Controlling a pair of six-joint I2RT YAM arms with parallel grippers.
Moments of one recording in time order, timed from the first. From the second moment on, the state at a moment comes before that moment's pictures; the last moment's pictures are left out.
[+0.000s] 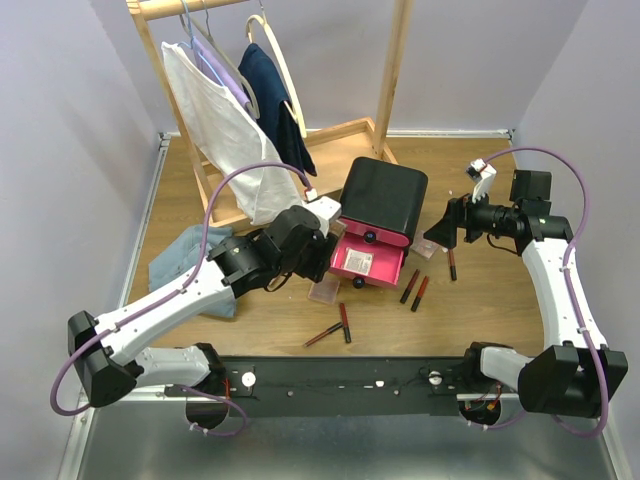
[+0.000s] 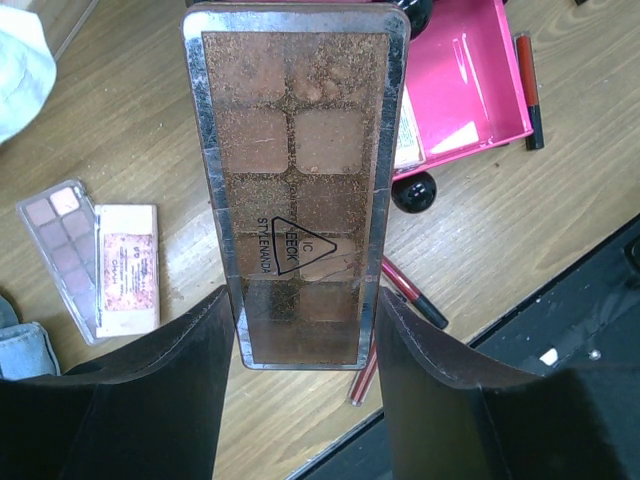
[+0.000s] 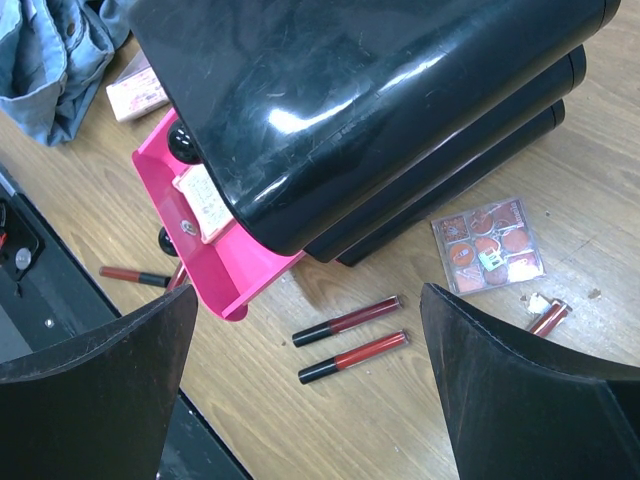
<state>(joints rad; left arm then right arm) -0.94 1.17 1.14 -0.68 -0.16 -0.29 -0.11 1.16 1.06 -0.73 -0.84 -0.27</state>
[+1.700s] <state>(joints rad) -0.99 1.33 1.25 -0.74 -0.19 -0.06 -0.11 1.19 1.07 -0.73 -0.84 -0.28</state>
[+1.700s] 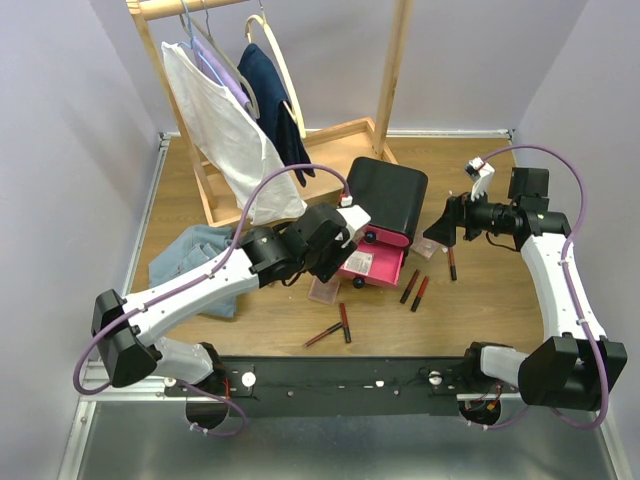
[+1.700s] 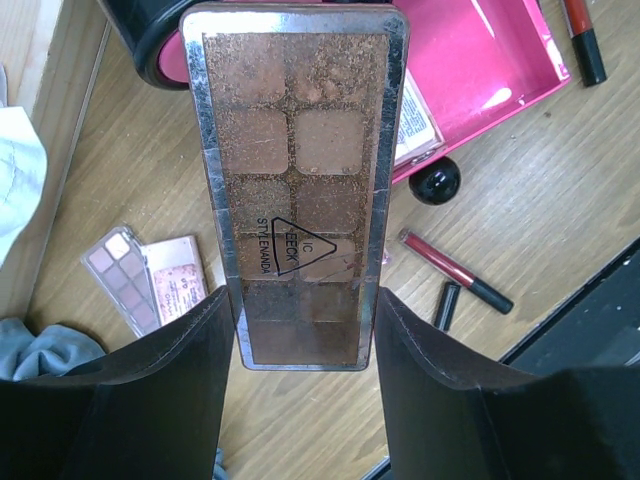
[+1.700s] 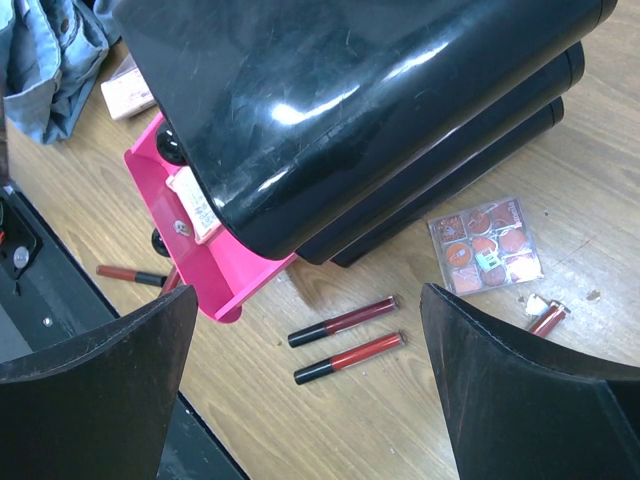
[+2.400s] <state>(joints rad) -1.02 1.41 1.25 -0.62 -0.16 0.34 -0.11 1.19 1.08 -0.73 -0.84 -0.29</state>
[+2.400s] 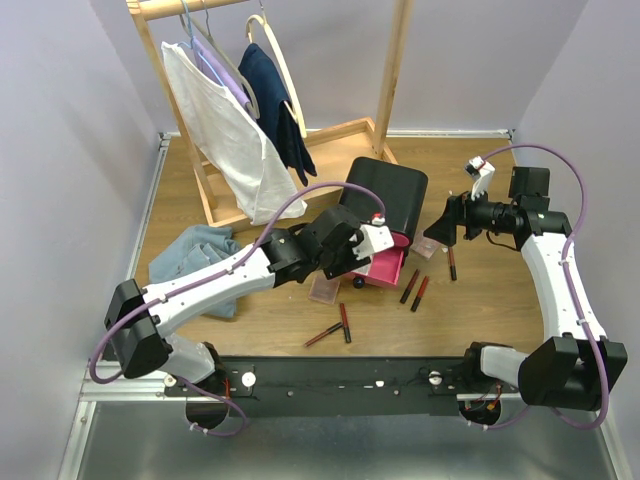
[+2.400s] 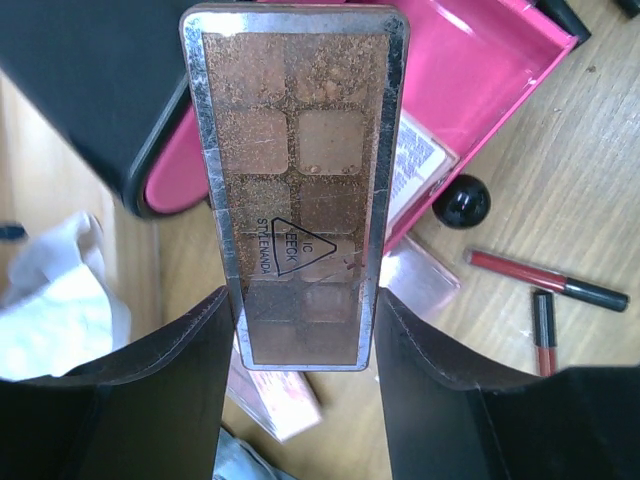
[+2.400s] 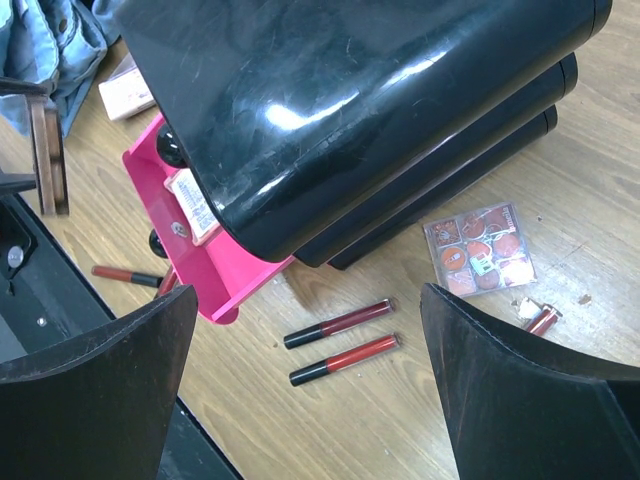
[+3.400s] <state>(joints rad) -1.03 1.53 1.21 -0.43 -0.13 0.59 -0.13 1.19 1.08 -0.73 -0.83 -0.31</state>
